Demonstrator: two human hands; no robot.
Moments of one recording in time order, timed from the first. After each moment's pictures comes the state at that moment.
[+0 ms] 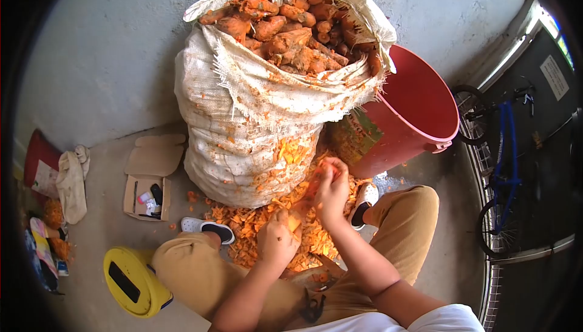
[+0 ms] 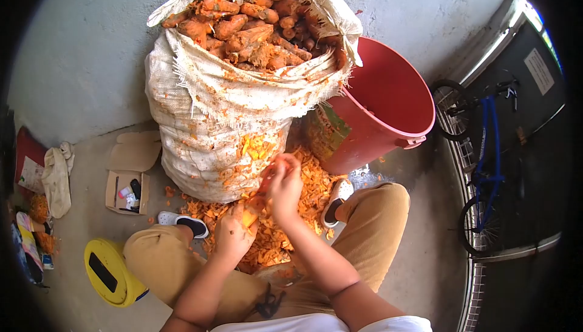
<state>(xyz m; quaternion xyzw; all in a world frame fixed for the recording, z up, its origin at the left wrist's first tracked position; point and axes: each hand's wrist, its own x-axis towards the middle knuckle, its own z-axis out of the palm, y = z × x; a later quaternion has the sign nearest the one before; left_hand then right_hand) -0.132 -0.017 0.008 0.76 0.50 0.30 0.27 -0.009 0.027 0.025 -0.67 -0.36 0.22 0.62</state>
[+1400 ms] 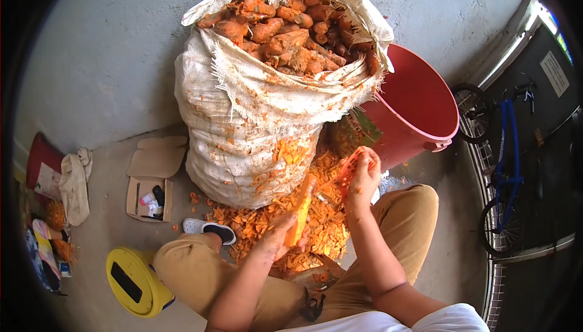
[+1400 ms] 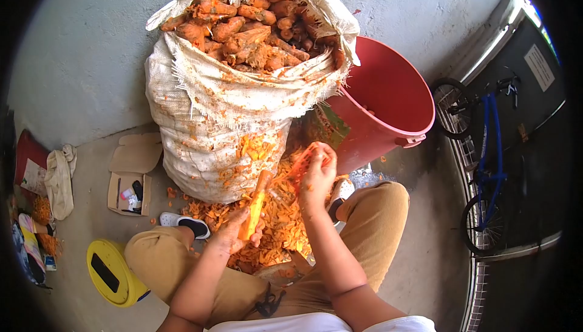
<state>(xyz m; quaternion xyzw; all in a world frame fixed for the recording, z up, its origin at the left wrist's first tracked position) -0.140 -0.007 -0.006 0.20 0.22 0.26 0.92 0.043 0.031 0.041 -0.49 -0.21 0.30 0.79</state>
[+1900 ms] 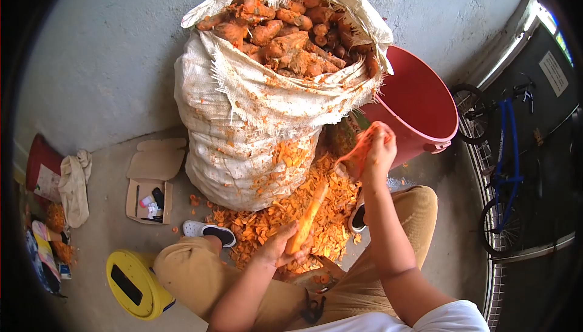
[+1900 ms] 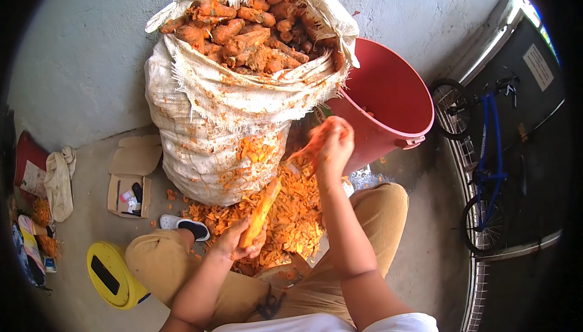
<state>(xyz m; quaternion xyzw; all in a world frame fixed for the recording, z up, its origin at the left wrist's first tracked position) -0.141 -0.015 -0.006 0.13 0.11 0.18 0.97 0.084 0.064 0.067 -0.52 -0.27 0.23 0.78</state>
